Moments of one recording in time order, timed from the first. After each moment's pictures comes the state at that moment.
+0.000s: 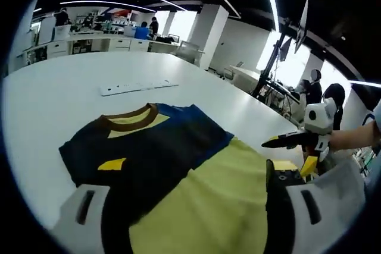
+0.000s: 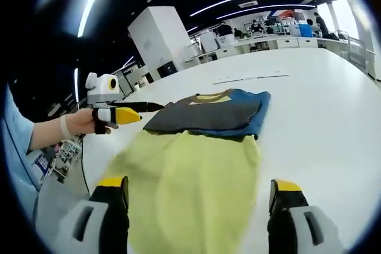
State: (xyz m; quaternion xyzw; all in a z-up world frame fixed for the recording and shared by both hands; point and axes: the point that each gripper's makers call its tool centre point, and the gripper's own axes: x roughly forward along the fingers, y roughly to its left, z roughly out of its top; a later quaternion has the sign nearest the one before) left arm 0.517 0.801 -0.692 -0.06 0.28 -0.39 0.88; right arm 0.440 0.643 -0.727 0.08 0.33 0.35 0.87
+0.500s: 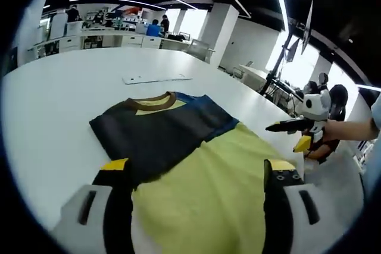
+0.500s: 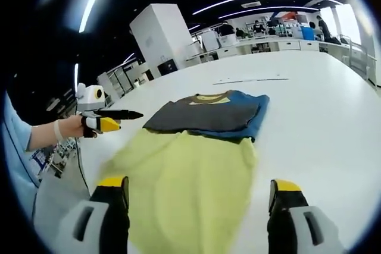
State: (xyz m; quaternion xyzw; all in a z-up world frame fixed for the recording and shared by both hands) left arm 0.479 0.856 -0.697 -0.07 0.29 -0.35 0.89; right arm 0.436 0.630 -0.719 0.07 0.33 0.34 0.88
